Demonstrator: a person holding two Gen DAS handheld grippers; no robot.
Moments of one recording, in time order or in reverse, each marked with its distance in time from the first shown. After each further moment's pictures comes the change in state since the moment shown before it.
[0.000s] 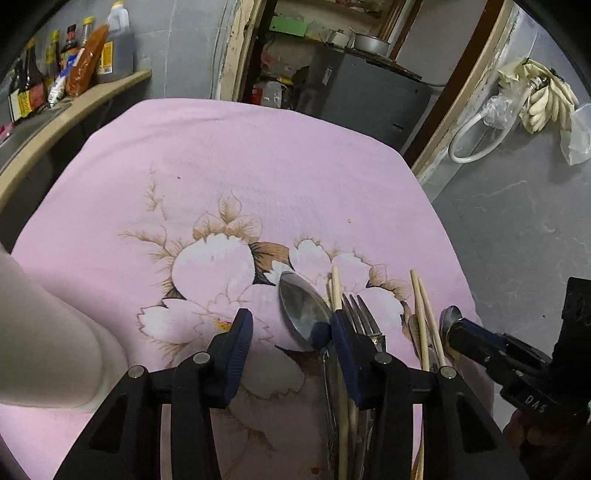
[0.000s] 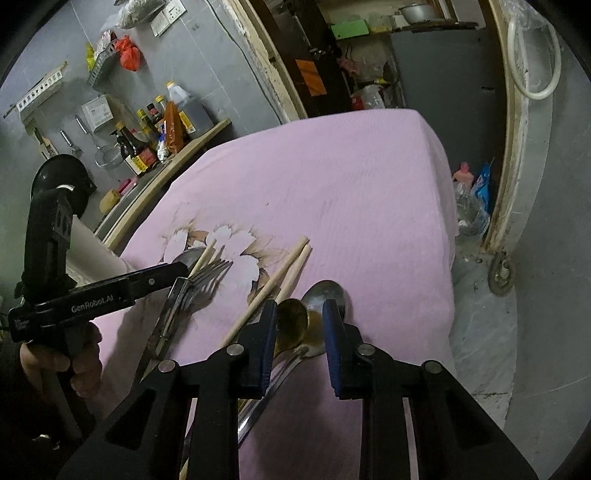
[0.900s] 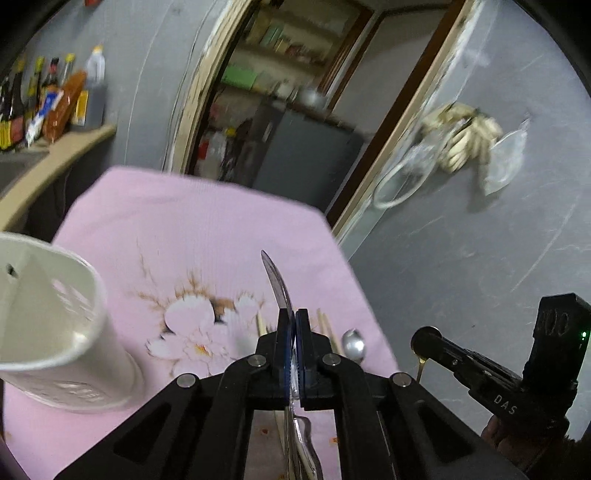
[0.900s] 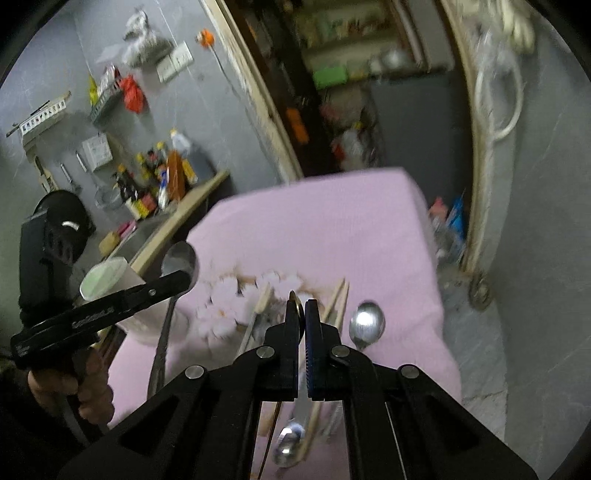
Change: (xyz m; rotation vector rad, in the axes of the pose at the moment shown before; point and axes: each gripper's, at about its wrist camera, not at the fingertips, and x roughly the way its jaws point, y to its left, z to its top) left arm -0.109 0.002 0.015 0.054 -0.216 -0.269; right arm -0.108 0.087 -0.006 0.042 -0.268 -0.143
